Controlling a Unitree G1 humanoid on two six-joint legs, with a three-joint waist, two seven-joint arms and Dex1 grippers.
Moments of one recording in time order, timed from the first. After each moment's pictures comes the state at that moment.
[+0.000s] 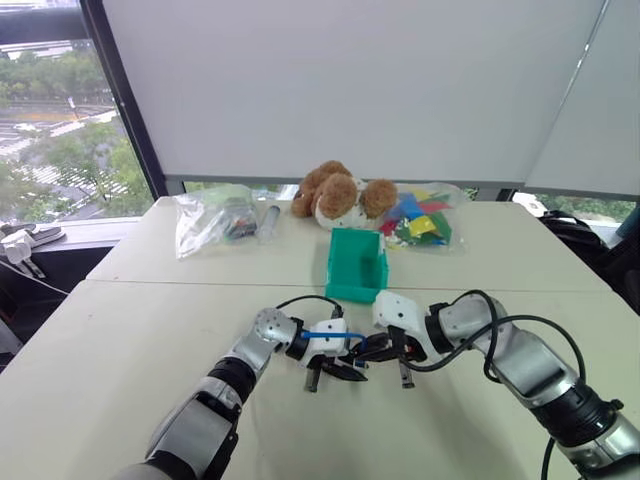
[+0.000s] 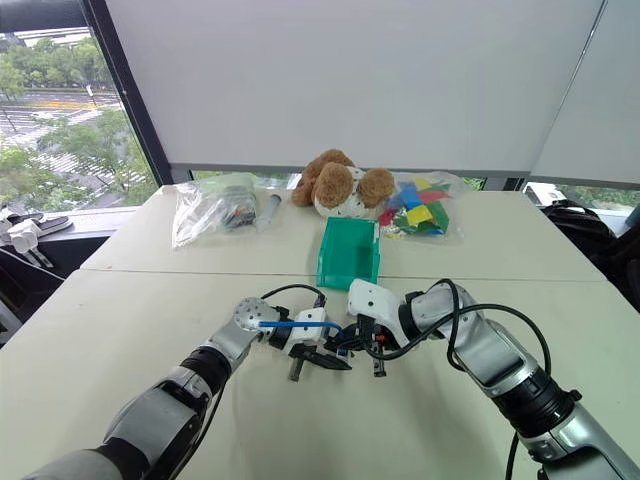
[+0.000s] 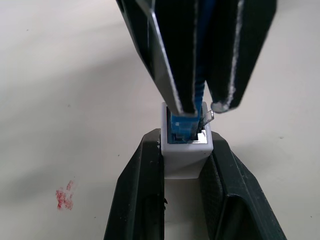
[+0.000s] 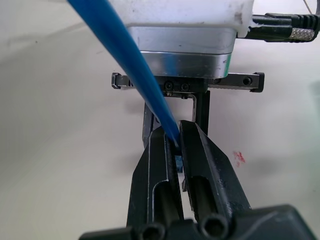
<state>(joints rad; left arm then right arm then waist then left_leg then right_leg) -0.87 0.14 -0.35 0.98 0.07 -0.42 -1.32 -0.57 -0.76 0.37 -0.21 0.10 0.43 1.16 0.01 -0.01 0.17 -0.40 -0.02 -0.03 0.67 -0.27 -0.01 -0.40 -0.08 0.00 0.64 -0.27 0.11</state>
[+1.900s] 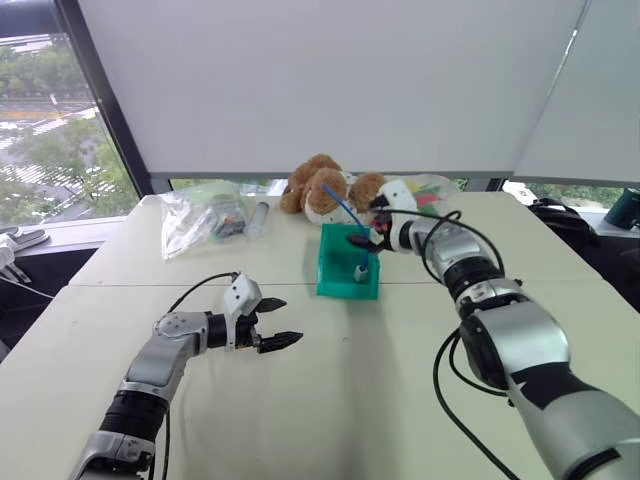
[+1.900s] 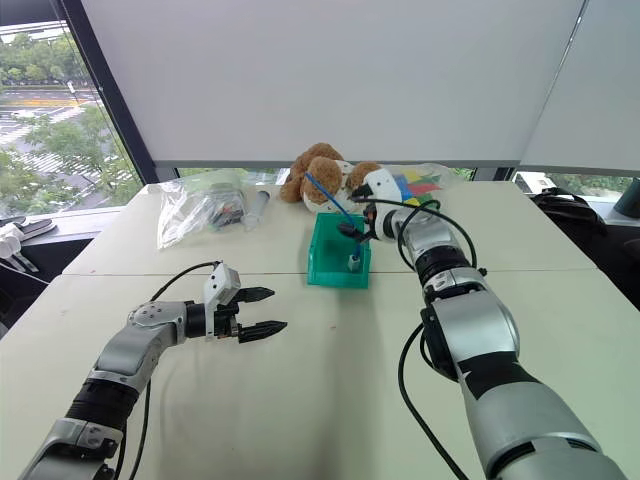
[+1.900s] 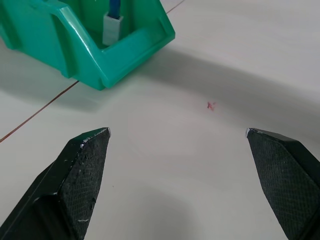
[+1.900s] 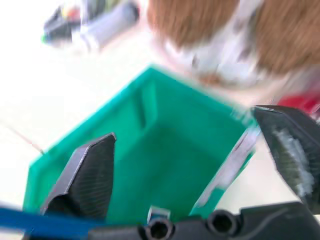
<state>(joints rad) -0.53 0.47 -0.05 0.24 -0.27 0.27 -1.10 -1.40 -0.38 0.05 1.21 -0.02 0.20 0.65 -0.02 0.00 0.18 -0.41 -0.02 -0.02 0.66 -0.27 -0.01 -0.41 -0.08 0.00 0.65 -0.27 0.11</state>
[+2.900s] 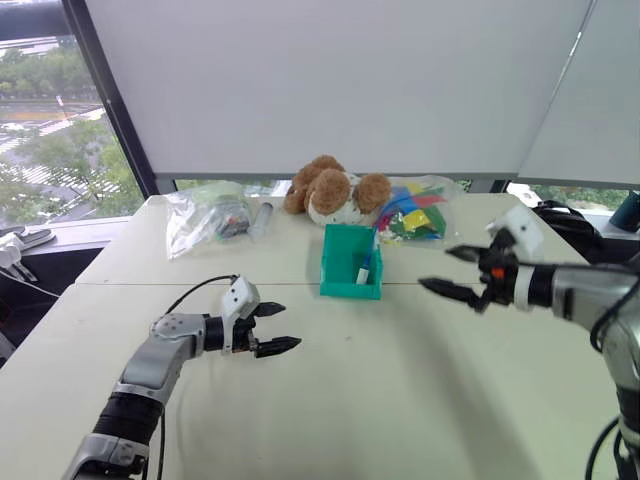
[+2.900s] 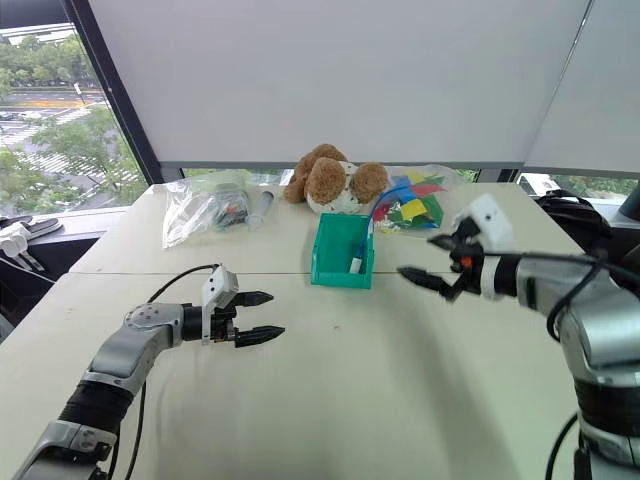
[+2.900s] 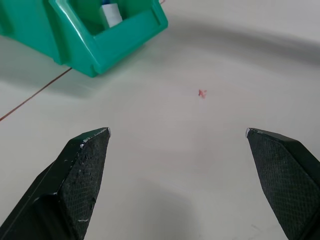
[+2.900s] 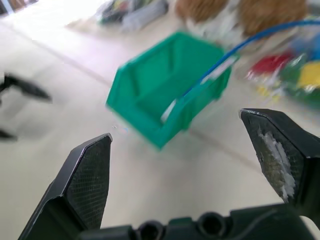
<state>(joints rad) -0.52 0.52 -0.04 0.20 -0.30 0.32 -1.11 -0.47 -0.84 -0.25 -0.44 0.46 1.01 0.86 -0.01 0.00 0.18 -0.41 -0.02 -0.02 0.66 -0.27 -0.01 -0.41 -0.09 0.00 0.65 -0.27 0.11</state>
